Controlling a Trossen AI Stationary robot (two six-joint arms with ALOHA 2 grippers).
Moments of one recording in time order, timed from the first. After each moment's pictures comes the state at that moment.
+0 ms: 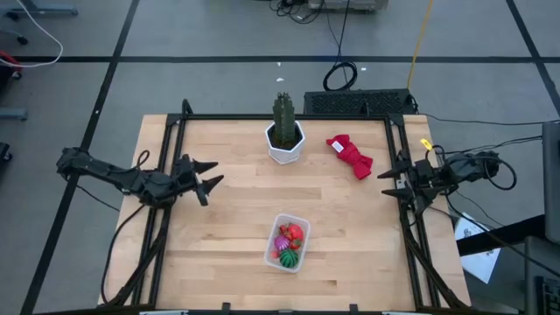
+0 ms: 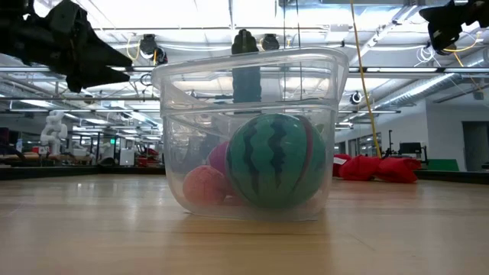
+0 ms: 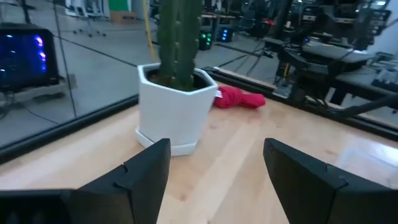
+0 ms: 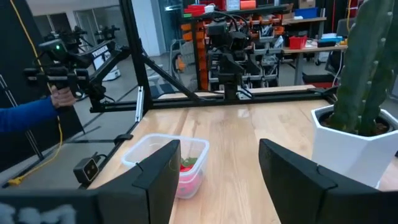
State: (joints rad) left arm -0.30 0.40 0.18 0.06 -0.73 -0.30; right arm 0.41 0.00 0.49 -0.57 0.29 0.15
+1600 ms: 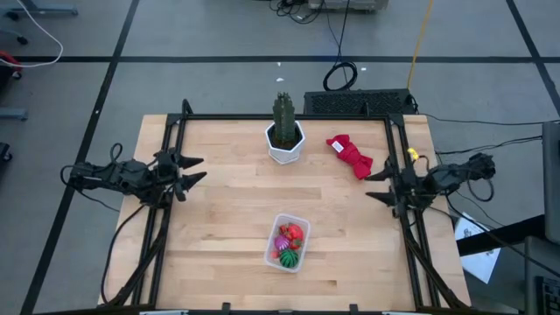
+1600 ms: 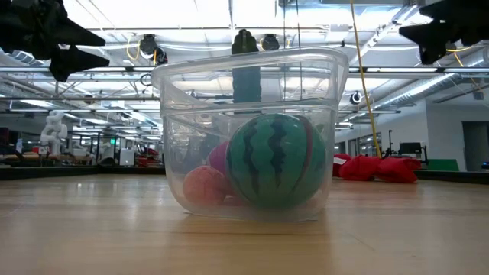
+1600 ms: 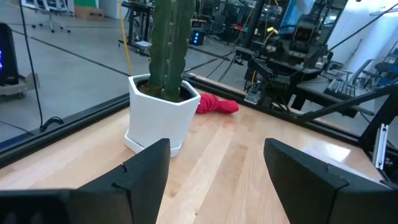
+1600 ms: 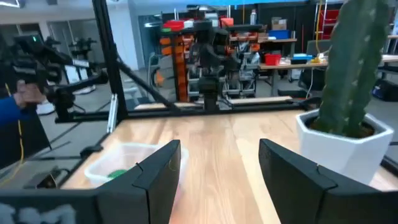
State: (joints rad) left arm -0.21 0.00 0.30 -0.40 -0.52 -0.30; right arm 0.41 0.00 0.27 -0.28 0.40 0.09
